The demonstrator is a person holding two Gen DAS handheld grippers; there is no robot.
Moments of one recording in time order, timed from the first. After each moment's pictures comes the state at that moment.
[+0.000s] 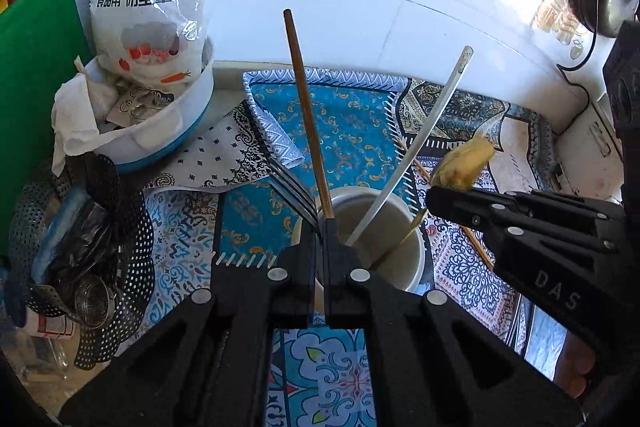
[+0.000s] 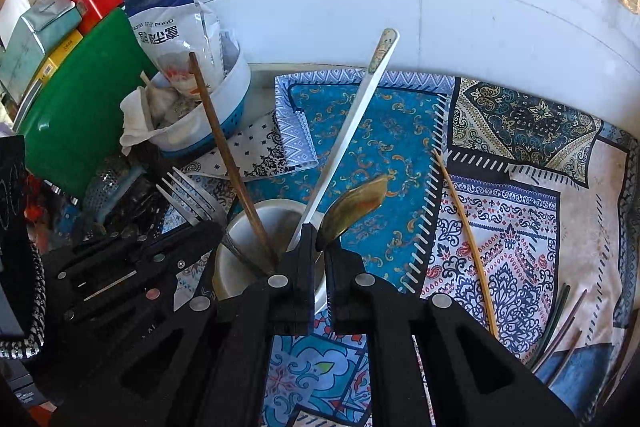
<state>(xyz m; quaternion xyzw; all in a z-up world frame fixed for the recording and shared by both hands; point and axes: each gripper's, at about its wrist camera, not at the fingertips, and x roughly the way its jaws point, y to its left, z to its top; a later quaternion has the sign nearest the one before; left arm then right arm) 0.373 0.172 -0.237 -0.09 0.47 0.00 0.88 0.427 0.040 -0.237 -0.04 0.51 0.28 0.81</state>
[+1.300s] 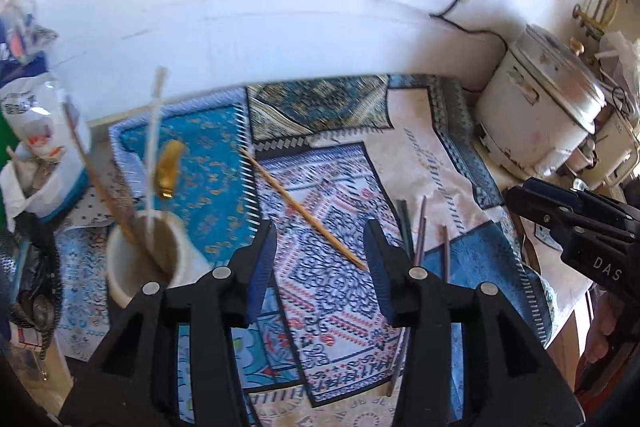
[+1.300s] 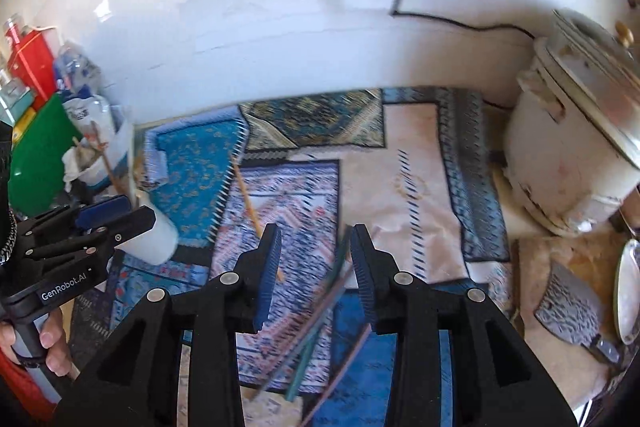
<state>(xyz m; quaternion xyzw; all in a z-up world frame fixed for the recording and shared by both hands) 0.373 -0.008 -0.207 -0.02 0.47 -0.10 0.88 0.380 -0.203 -0.203 0.01 0.46 0.12 0.88</state>
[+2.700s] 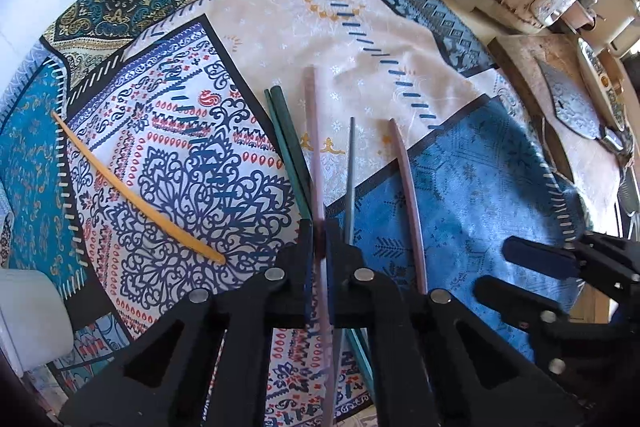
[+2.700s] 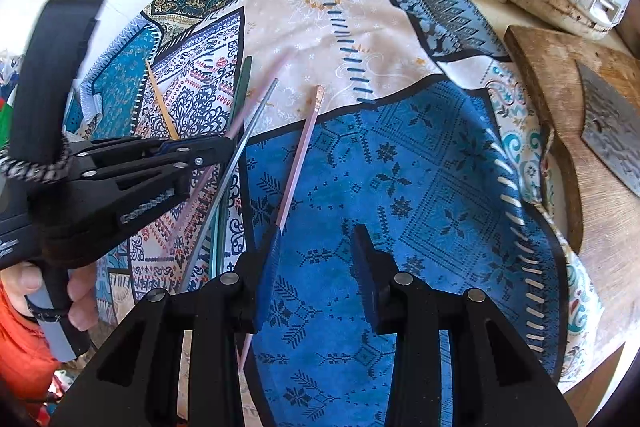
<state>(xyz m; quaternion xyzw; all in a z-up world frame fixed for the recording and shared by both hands) 0.409 -0.153 -0.347 0.10 0.60 -0.20 0.77 0.346 -0.268 -0.327 0.12 0.60 0.09 0.78</state>
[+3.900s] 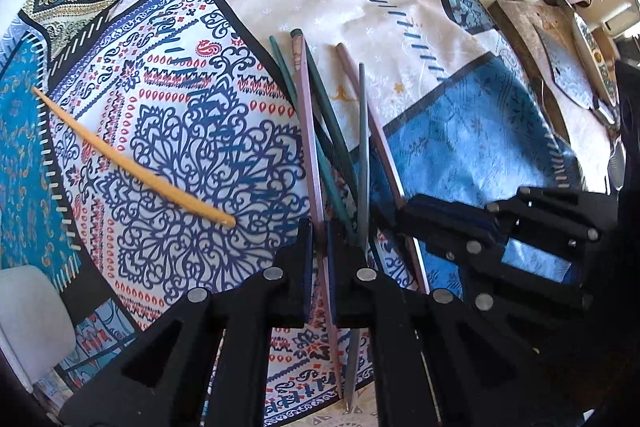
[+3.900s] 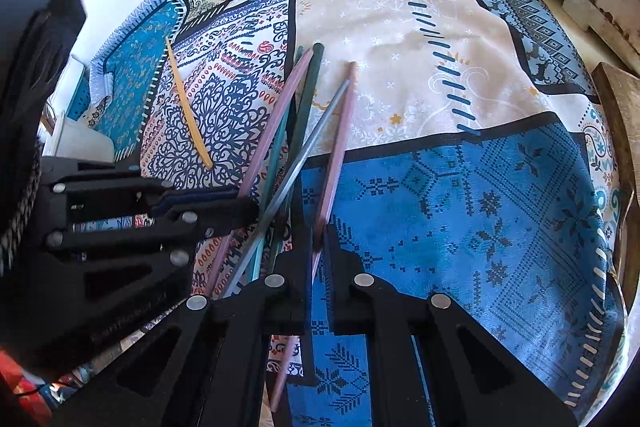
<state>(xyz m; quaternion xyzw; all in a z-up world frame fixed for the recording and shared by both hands) 0.421 -0.155 -0.370 0.11 0.66 -0.23 0.71 0.379 -0.219 -0.348 0.10 0.60 0.14 0.78</state>
